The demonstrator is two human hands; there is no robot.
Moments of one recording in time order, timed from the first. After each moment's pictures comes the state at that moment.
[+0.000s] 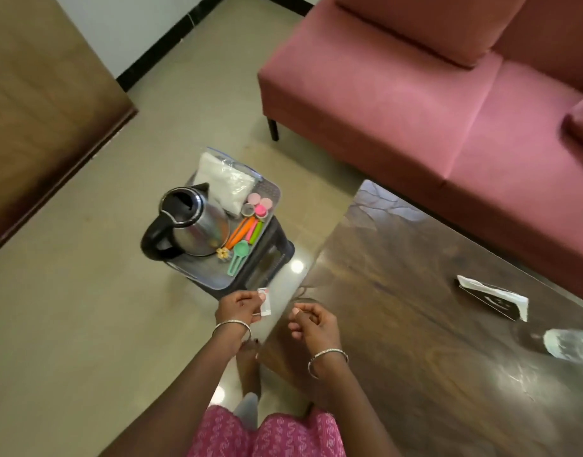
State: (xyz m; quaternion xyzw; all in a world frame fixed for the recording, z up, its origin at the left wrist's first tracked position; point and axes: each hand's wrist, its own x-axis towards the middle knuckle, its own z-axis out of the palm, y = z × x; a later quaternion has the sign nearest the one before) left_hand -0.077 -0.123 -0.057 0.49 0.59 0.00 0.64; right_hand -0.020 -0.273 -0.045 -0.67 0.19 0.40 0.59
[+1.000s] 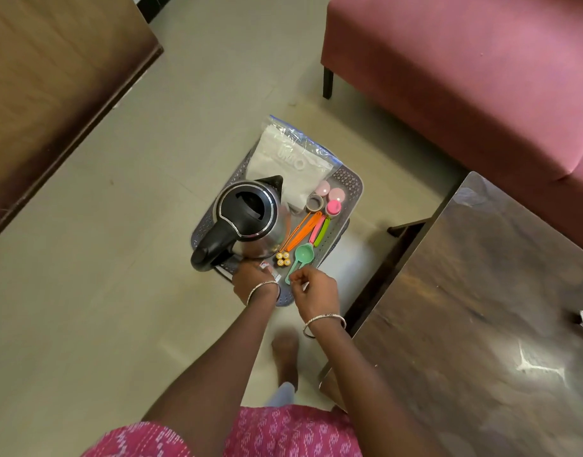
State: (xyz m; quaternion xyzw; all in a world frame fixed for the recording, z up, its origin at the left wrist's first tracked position) left_hand -0.041 0.033 -0.166 0.62 0.71 -0.11 0.32; right_hand 0.000 -0.069 -0.133 -0.89 -0.13 0.36 0.27
